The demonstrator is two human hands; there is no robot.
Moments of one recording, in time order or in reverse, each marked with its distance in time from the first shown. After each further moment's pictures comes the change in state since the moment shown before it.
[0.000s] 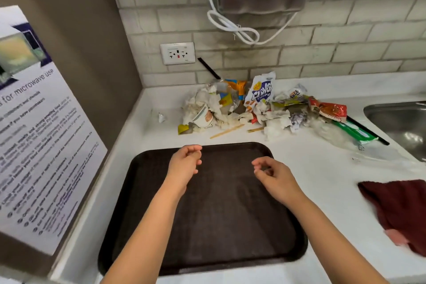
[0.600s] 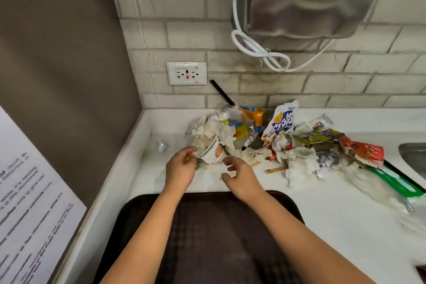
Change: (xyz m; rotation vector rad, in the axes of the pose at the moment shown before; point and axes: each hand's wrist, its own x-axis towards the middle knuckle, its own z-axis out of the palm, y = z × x) left_hand 0.163 0.004 -0.003 0.183 0.146 0.187; right_hand 0.167 -0.044 0.091 -0.114 -0.115 -0.118
